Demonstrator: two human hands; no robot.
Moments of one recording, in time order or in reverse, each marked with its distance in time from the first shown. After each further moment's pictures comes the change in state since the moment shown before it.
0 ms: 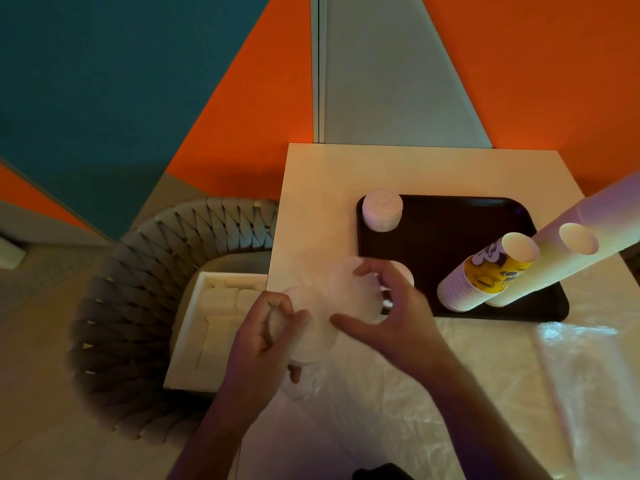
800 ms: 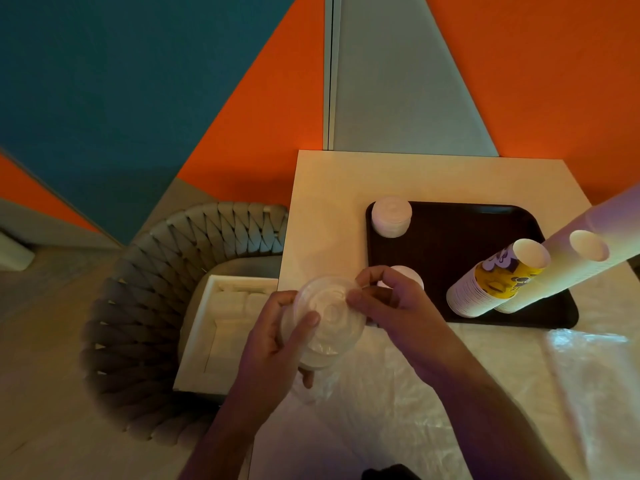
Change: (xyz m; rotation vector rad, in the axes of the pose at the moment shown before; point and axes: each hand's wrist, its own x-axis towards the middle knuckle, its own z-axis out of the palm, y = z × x) left_hand -0.003 0.004 -0.008 -0.088 -0.057 -0.021; right_hand 0.004 -0.033 0.007 0.564 -0.163 0.247
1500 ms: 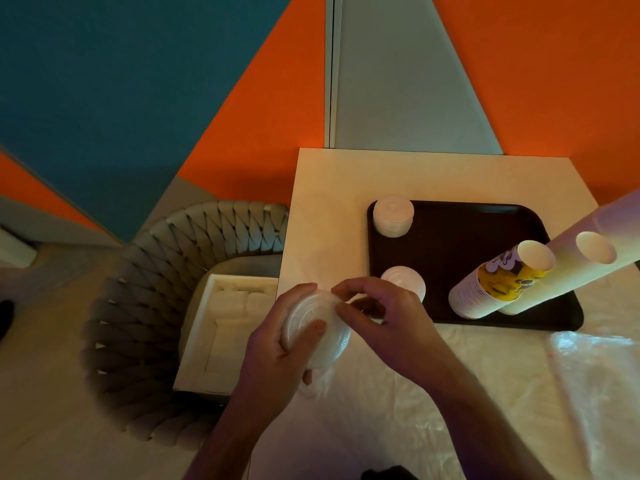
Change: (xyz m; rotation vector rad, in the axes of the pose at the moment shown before) left_hand 0.002 -0.003 0.003 0.192 0.024 0.060; right_hand 0.002 0.004 0.002 -0.515 0.015 -0.230
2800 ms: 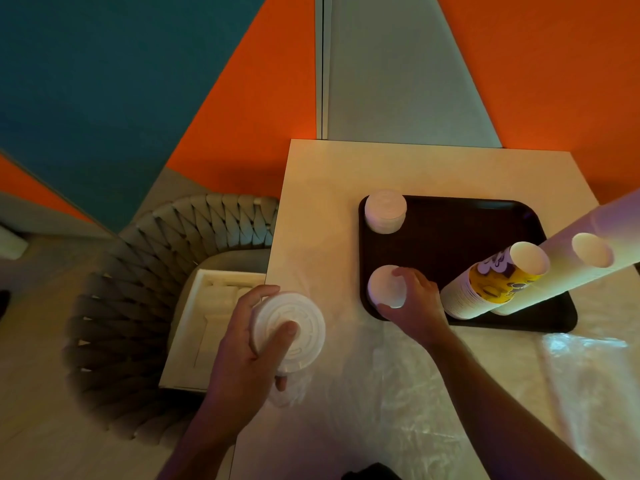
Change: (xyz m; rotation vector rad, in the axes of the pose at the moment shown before) left_hand 0.007 -0.014 0.000 -0.059 0.105 -0.094; right_hand 0.052 0.173 -0.038 -0.539 0.171 0.266
